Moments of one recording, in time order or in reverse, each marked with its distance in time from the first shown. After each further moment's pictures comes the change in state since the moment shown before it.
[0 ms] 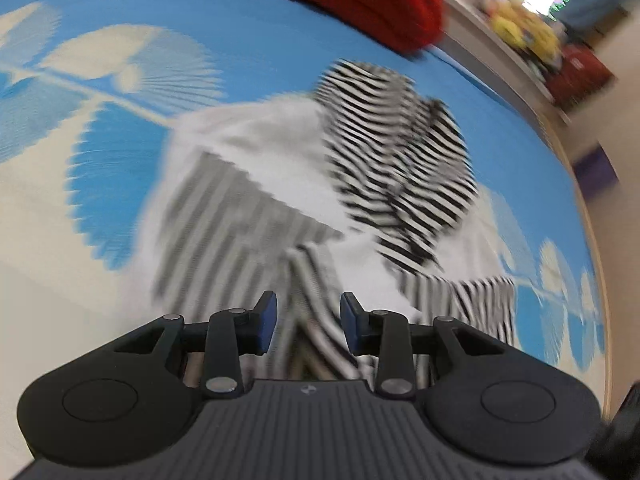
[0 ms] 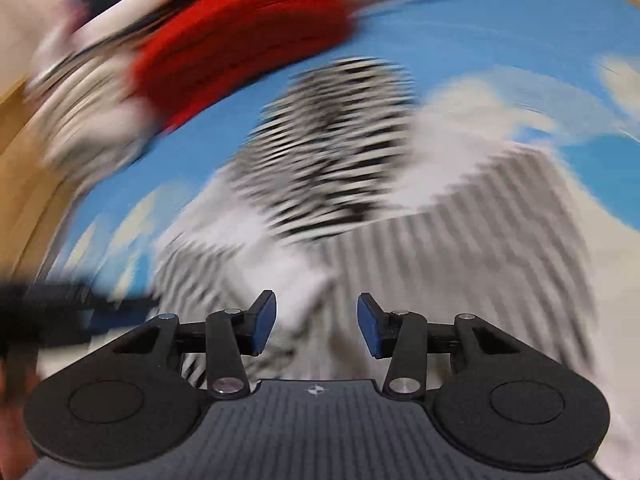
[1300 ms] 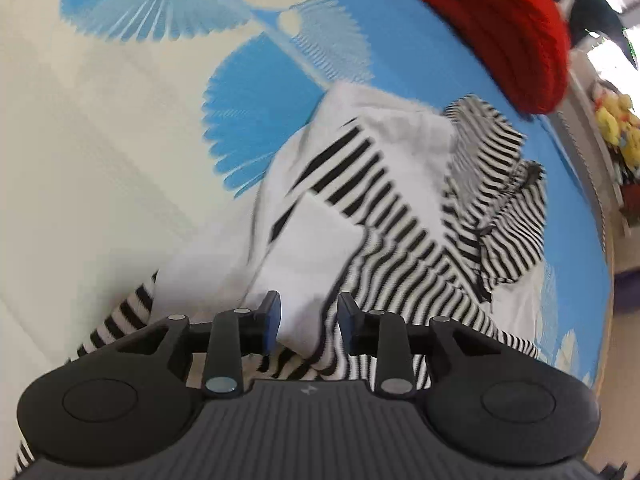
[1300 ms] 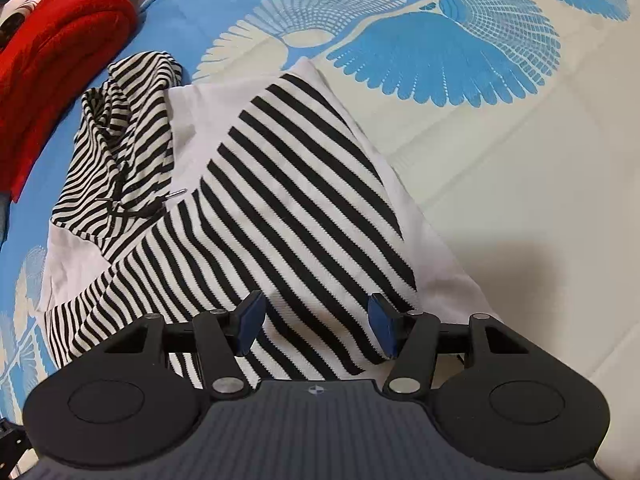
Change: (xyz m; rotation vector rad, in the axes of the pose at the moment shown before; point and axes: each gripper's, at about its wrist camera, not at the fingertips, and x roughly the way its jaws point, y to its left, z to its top) left arm -0.018 0.077 -0.029 -0.464 0.043 0.147; right arm -0.013 -0.076 0.003 0.357 0.141 -0.316
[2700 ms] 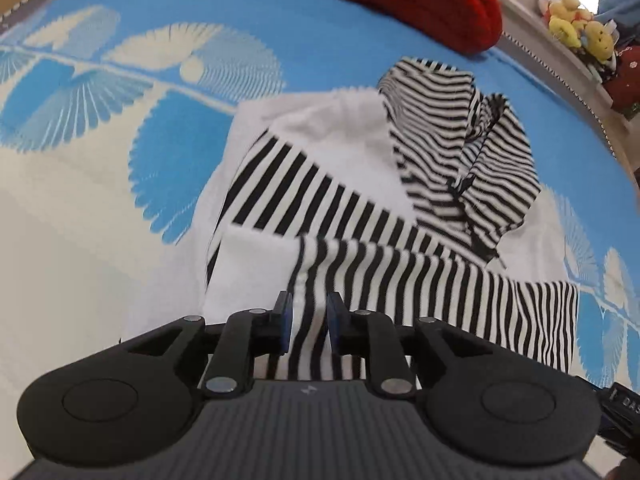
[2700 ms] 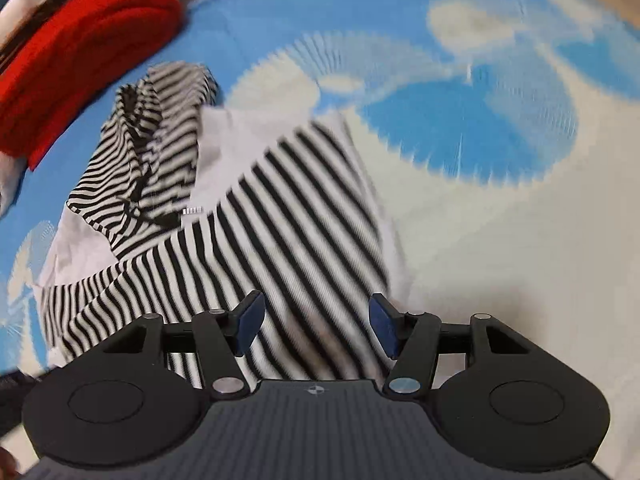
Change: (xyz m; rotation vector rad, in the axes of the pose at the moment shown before) left arm 0.005 -0.073 -0.021 0.389 -0.136 0.085; right arm -0.025 0.006 0.011 -0.207 -0.106 -0.003
